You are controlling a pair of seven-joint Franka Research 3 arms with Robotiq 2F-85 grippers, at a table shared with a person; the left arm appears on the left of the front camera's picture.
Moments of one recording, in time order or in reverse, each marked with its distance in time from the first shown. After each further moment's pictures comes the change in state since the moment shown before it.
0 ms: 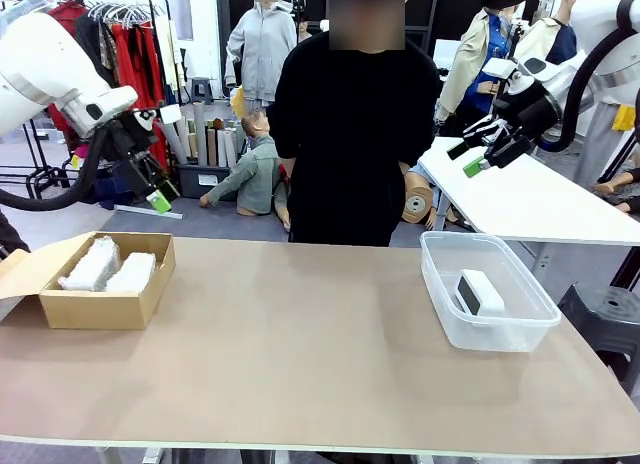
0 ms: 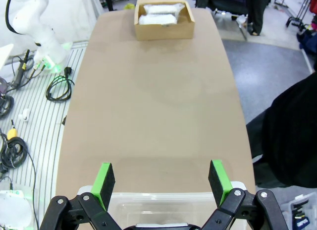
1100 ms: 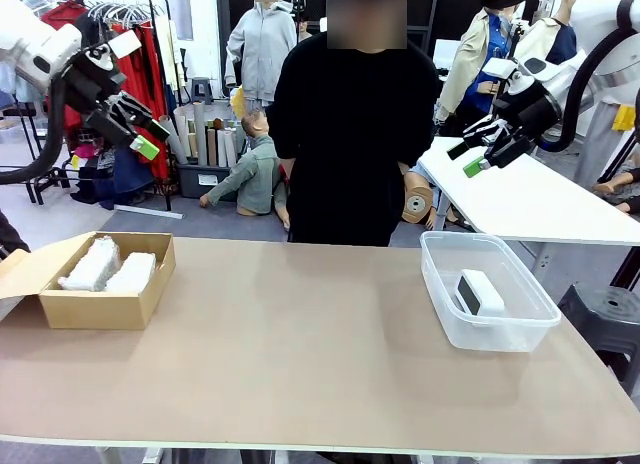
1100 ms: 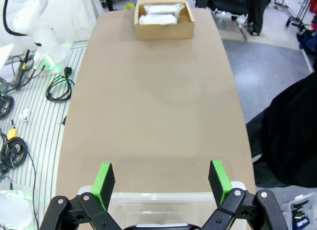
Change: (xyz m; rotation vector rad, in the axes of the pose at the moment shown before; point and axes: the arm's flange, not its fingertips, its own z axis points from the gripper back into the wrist) left arm 0.013 -0.028 0.083 0.168 -0.215 -0.177; right arm 0.000 0.000 0.000 0.000 0.000 0.000
